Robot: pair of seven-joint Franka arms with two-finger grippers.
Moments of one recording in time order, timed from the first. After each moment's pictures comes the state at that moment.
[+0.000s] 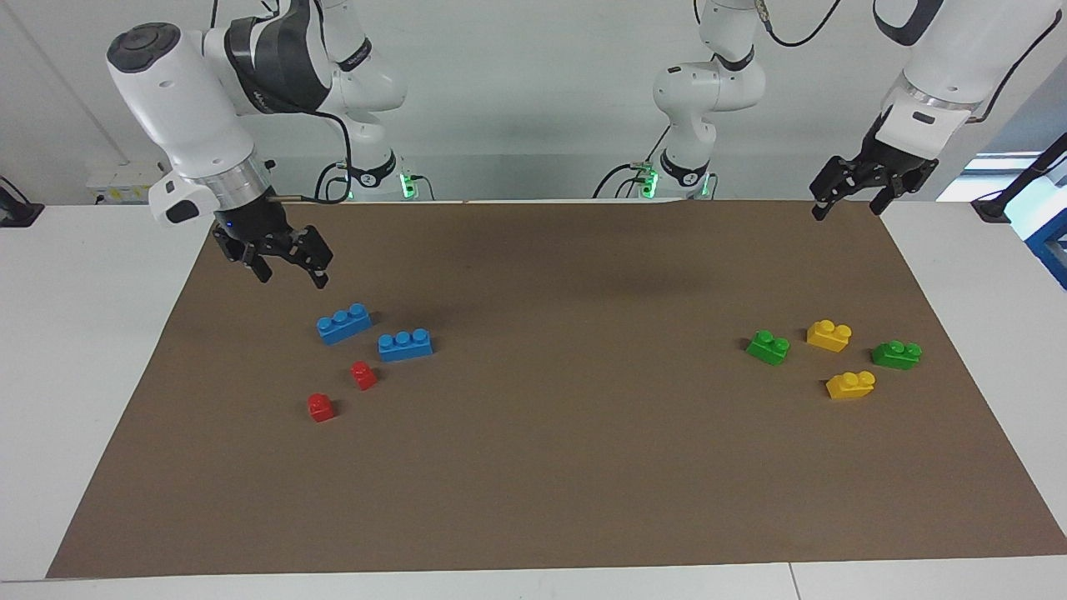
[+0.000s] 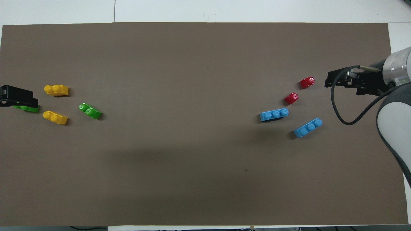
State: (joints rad) left arm 0.01 -0.06 -0.03 -1.60 0.00 1.54 -0.04; right arm -0.02 -0.01 0.05 -1.77 0.09 1.84 0.24
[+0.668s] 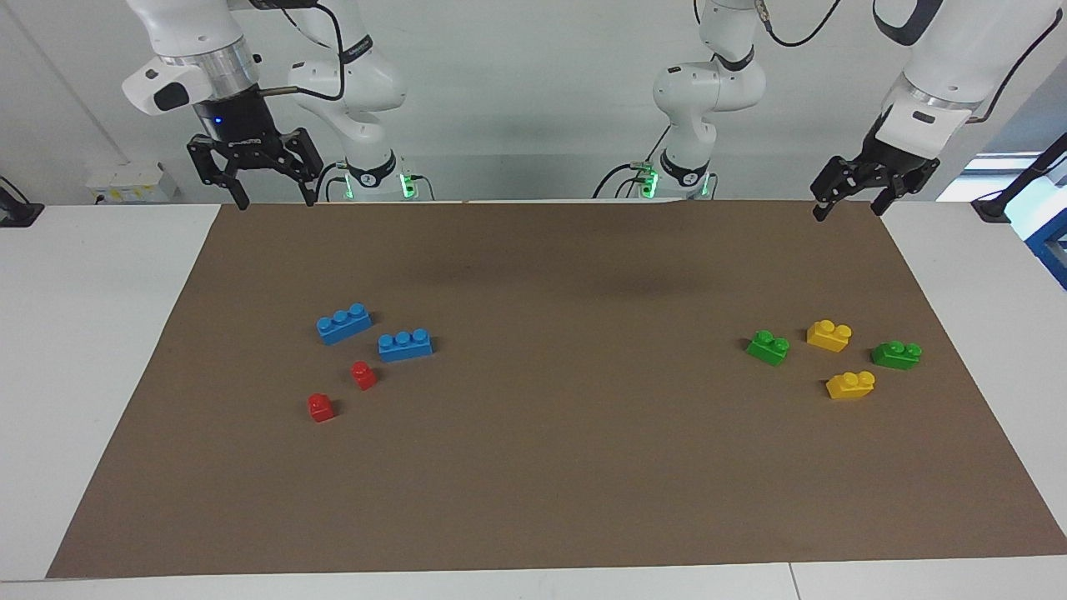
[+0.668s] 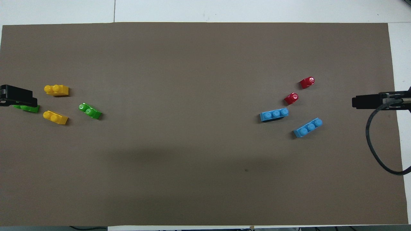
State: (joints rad) left arm 0.02 -0.06 -0.03 -1.60 0.00 1.55 -0.04; right arm -0.01 -0.20 0.04 -1.75 0.00 1.72 -0.02
